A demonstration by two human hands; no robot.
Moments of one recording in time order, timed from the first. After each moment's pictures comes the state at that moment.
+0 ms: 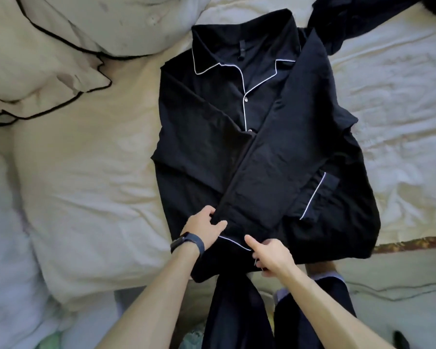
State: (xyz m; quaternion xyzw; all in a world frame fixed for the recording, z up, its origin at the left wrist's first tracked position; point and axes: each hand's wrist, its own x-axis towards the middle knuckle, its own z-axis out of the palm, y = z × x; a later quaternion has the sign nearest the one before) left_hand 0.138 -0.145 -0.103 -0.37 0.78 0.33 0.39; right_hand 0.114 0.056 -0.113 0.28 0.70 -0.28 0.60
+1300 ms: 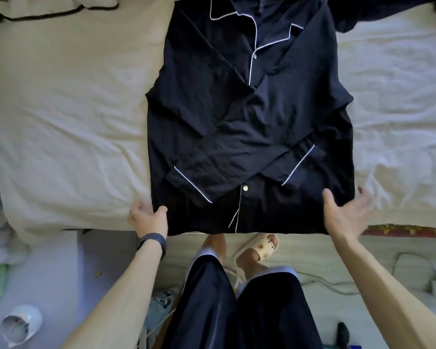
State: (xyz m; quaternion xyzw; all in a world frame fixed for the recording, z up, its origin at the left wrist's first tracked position) left_hand 0.280 -0.108 -0.124 -0.75 0.55 0.37 0.01; right_hand 0.057 0.228 -0.128 0.20 0.93 -0.22 0.20
